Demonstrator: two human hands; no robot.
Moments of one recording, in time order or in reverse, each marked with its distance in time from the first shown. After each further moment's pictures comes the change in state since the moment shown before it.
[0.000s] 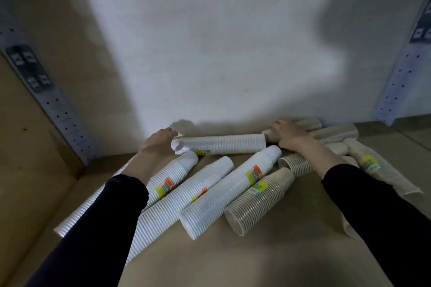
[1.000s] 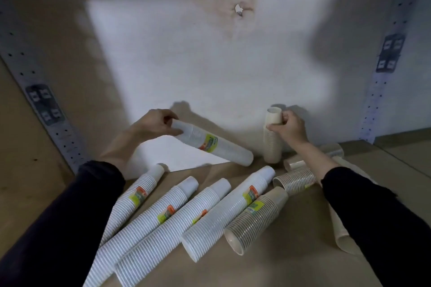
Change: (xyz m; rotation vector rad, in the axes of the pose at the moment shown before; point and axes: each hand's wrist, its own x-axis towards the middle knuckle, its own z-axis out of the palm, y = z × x) left_hand -0.012 0.011 -0.121 -0.443 0.199 0.170; right_hand -0.008 -0.001 -0.057 0.886 0.608 0.271
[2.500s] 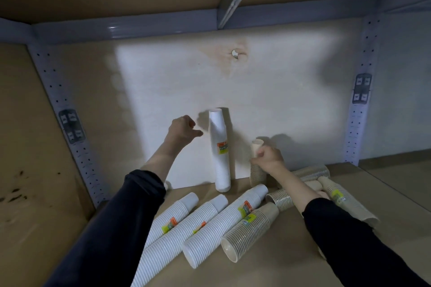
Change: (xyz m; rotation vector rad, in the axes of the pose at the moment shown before) left_hand -0.017 0.085 -0.001 -0.129 0.249 -0.120; right_hand -0.056 -0.050 -0.008 -0.180 -0.287 0.118
